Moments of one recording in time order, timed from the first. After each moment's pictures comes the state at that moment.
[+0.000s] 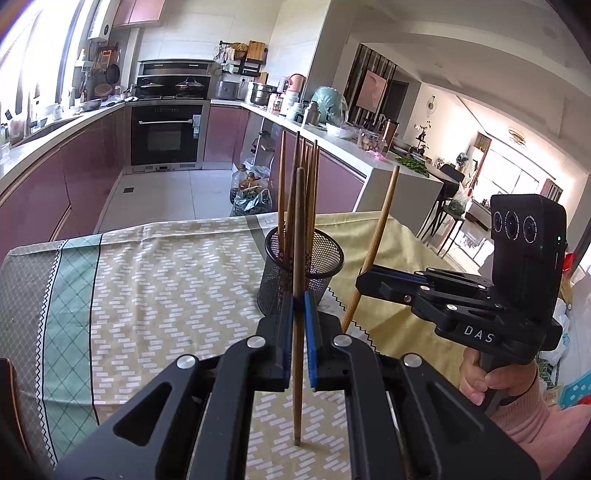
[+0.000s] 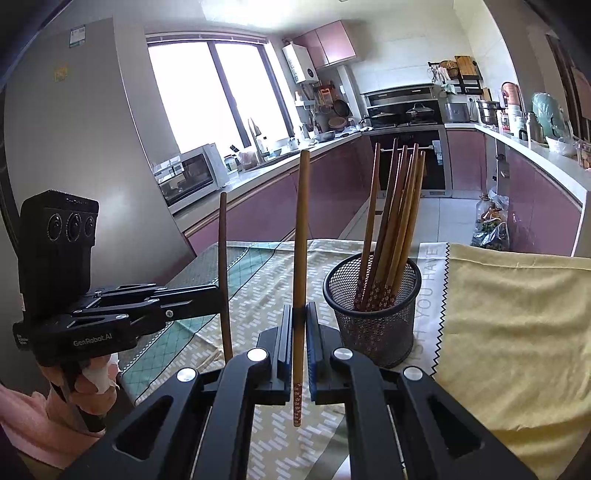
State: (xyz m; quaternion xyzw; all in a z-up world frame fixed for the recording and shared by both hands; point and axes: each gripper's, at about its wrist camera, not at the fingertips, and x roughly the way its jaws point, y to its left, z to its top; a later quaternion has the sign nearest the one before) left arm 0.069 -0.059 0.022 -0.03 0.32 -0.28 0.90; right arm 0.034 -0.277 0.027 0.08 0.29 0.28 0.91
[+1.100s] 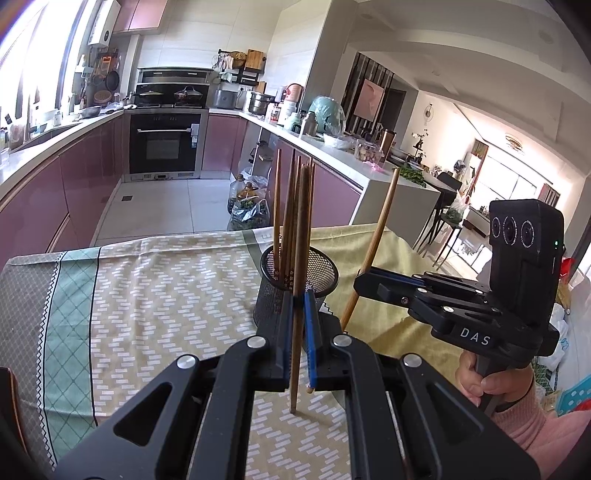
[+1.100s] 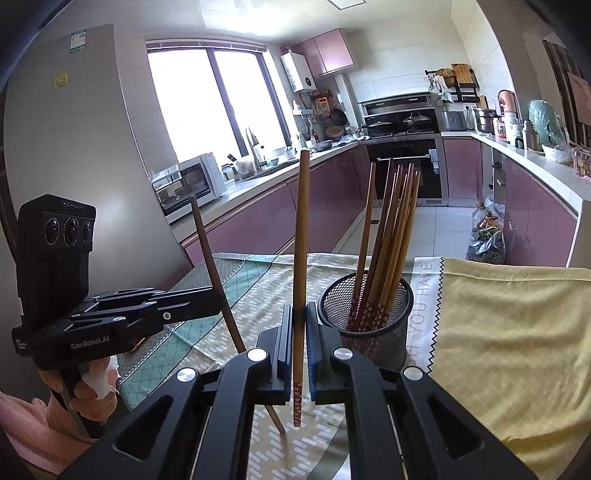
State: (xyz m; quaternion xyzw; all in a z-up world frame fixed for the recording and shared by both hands) left arm 0.070 -0.063 0.037 -0.03 0.30 -0.29 0.91; right arm 0.035 -0.275 0.036 0.08 0.27 0.27 0.92
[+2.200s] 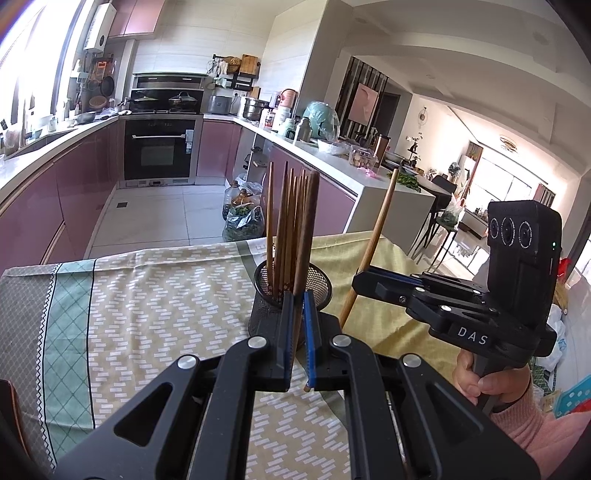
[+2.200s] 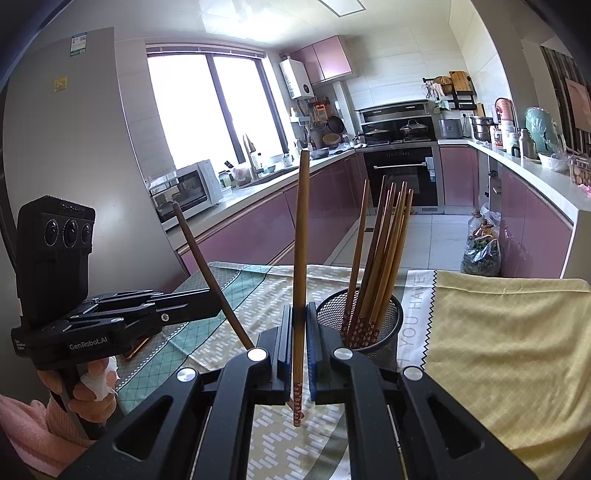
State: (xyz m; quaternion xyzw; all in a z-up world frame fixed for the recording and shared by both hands) left arm 0.075 -0.068 0.045 -0.04 0.29 -0.30 0.91; right arm 0.034 -0.280 0.046 0.08 0.26 0.26 0.93
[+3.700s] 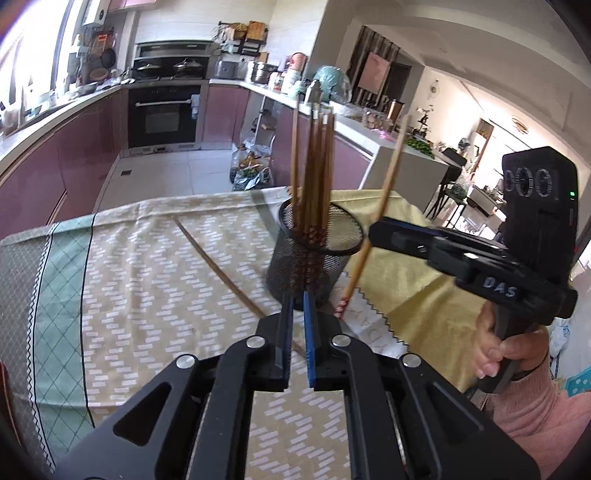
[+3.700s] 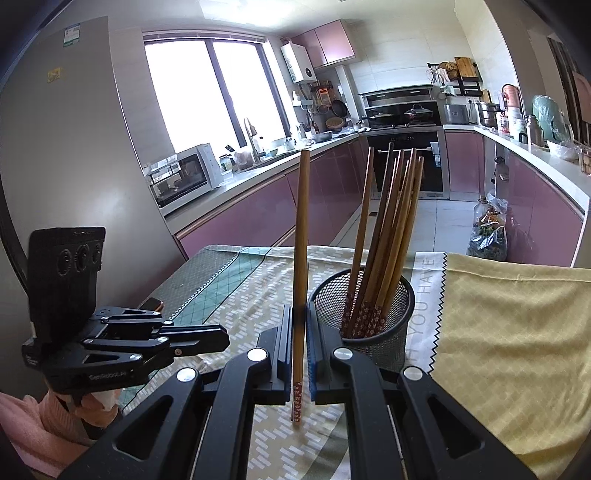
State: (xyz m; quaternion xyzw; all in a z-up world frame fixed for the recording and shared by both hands) left arm 0.093 -0.056 -0.009 -0.02 0.37 -0.28 0.89; right arm 0.057 -0.272 0.023 0.08 0.29 0.27 0.92
